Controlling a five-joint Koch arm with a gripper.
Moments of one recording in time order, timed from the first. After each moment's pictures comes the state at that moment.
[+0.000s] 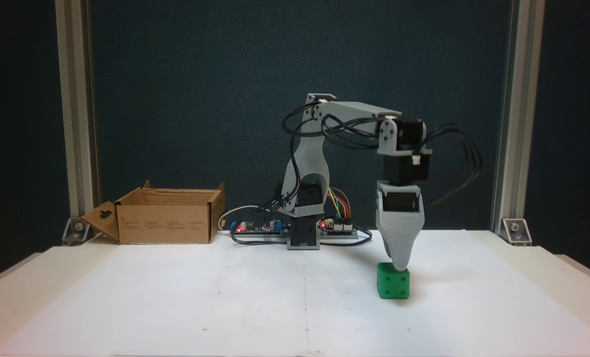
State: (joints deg) arm -32.0 68.5 49.7 80.2 33.3
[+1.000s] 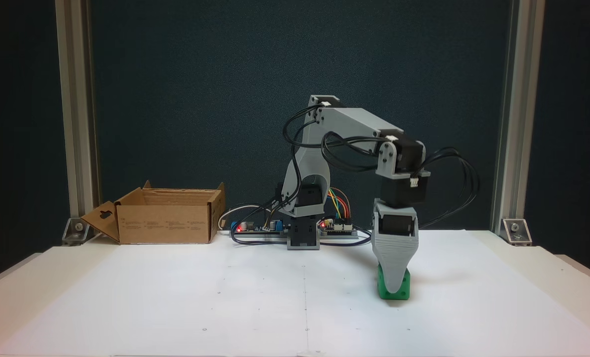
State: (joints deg) arm -31.5 65.2 56.1 76.1 33.3
